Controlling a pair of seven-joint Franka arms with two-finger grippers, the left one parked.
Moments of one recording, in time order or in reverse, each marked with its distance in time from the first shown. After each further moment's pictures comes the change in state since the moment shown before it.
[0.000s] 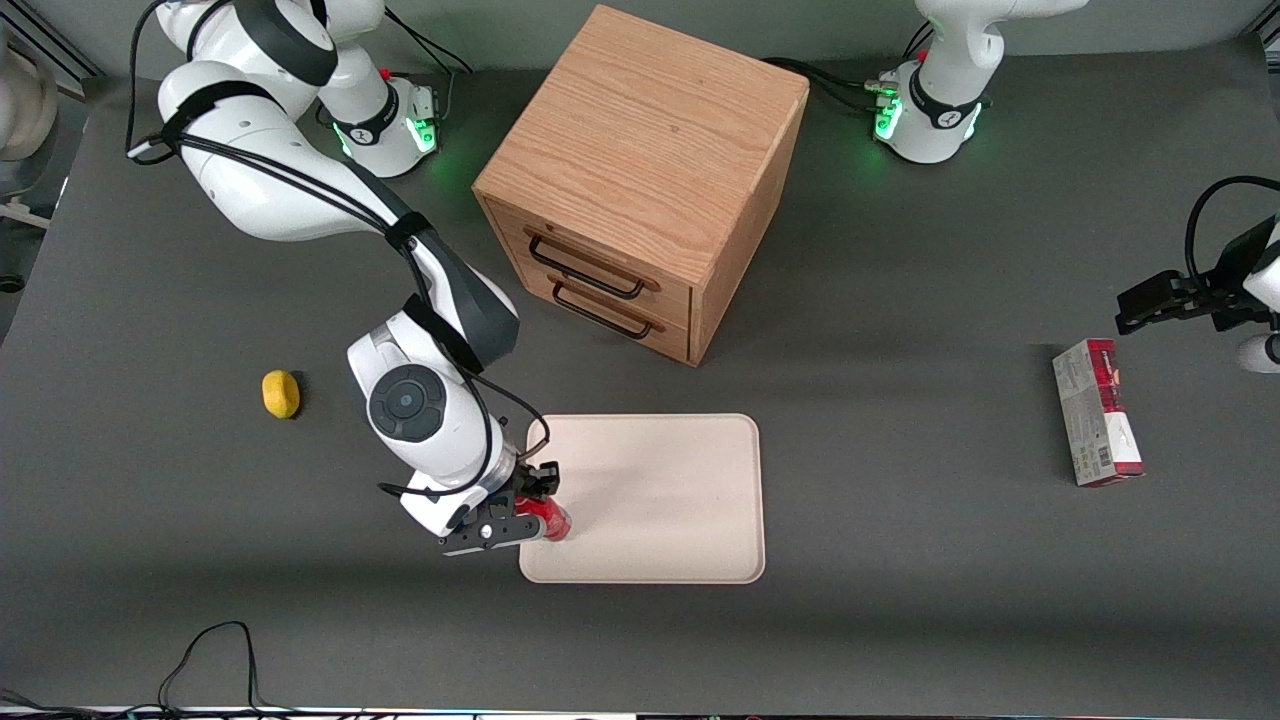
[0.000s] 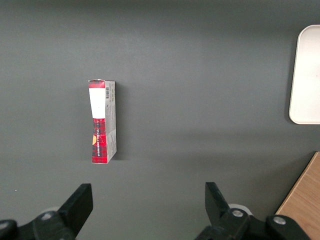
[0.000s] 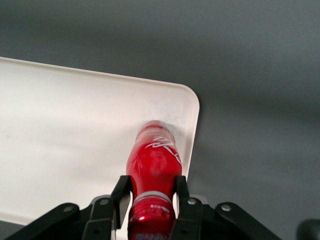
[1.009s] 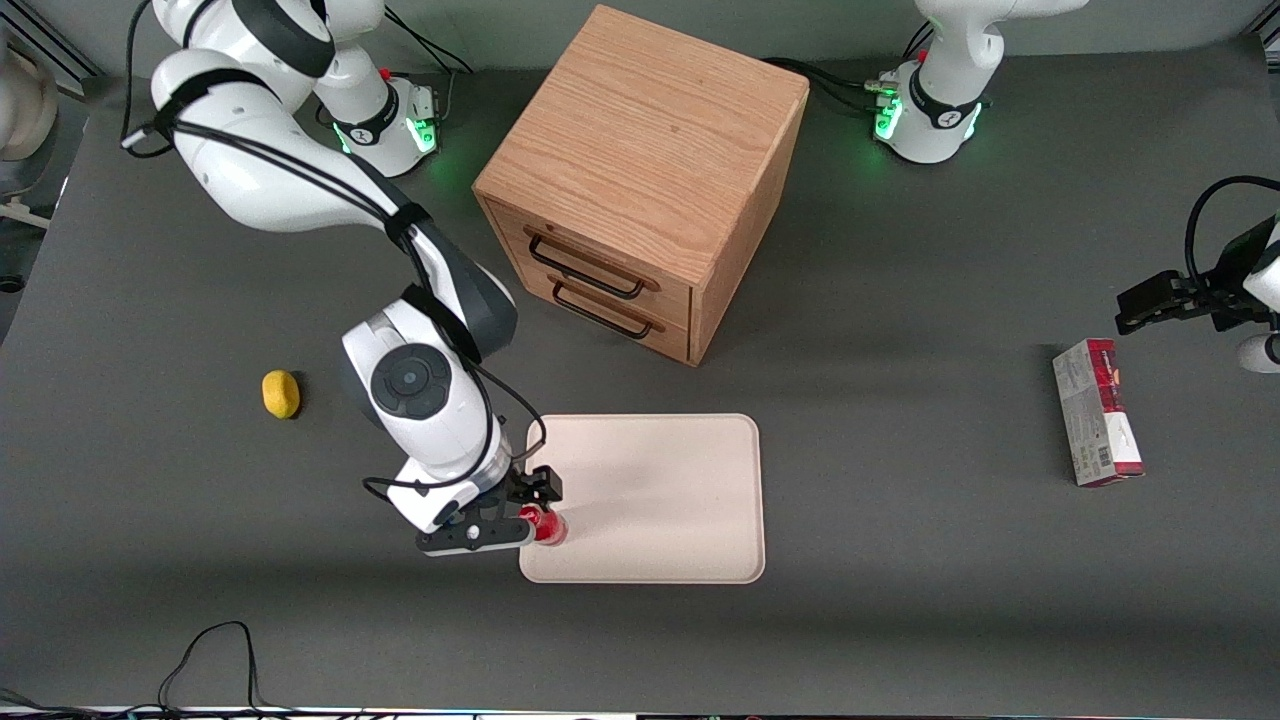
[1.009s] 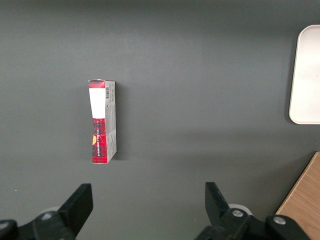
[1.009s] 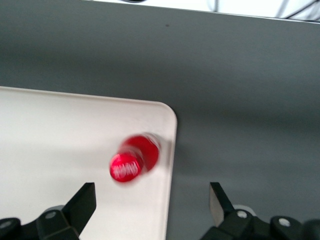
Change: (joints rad) arm 0.003 -0.086 -0.008 -0.010 -0.057 -0.060 0.095
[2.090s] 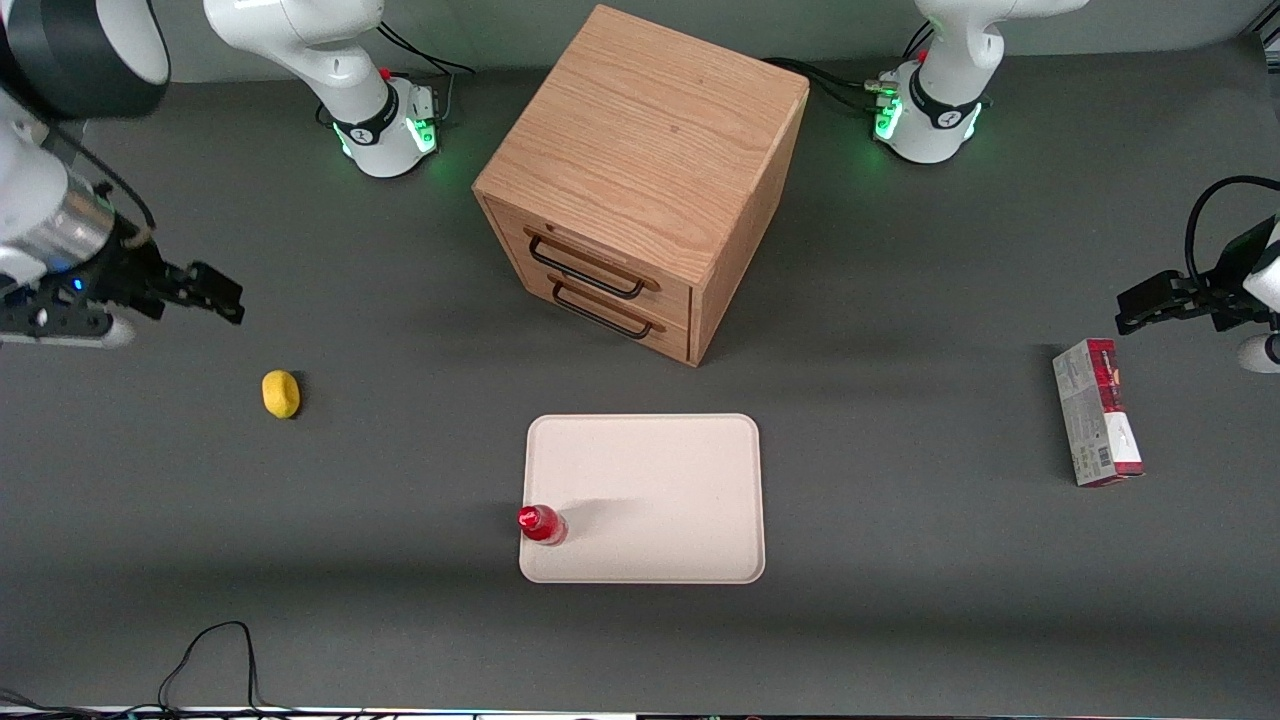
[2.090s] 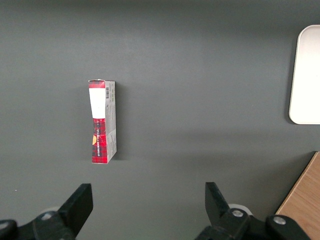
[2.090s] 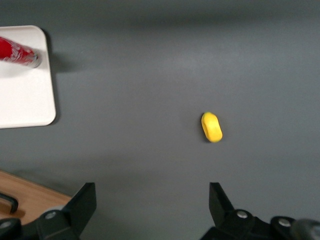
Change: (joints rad) arm 0.039 -0.959 -0.623 -0.713 0.487 -0.256 -0.420
